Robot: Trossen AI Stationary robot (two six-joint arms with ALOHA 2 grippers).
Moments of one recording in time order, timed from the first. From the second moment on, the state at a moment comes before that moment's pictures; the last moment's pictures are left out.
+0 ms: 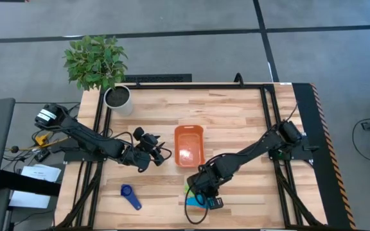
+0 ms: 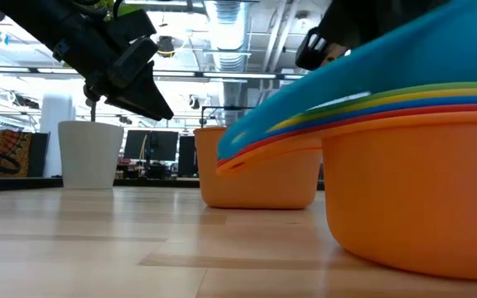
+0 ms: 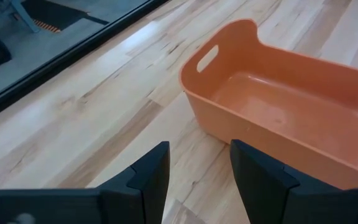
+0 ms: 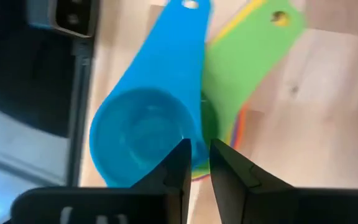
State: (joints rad) left arm -0.38 1.38 0.65 0.01 -0.94 -0.54; right arm 0.44 1.97 1.58 -0.85 -0.23 0.28
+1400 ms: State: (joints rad) left arm -0.65 1.68 0.73 0.56 -0.32 -0.20; right arm 0.59 1.92 1.58 -0.97 0.43 0.60
